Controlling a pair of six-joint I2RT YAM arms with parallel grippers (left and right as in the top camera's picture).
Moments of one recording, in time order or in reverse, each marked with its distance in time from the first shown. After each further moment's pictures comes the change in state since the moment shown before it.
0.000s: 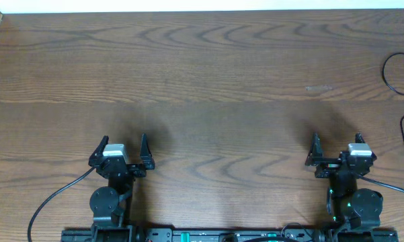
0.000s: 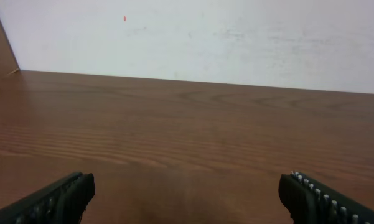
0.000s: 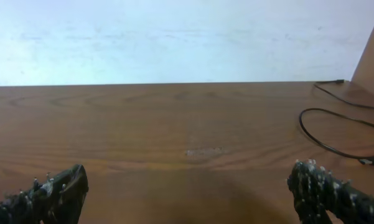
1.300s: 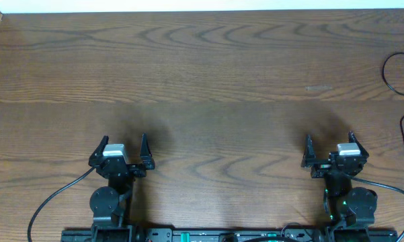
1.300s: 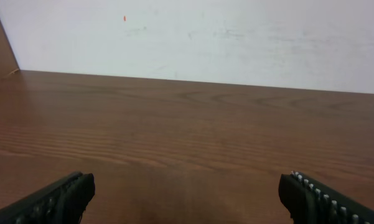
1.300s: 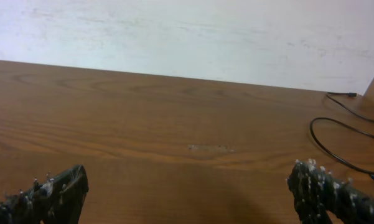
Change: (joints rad) left arm 0.000 0.000 0.000 0.000 0.000 0.000; right arm 0.000 -0.001 -0.076 0.069 -0.054 -0.097
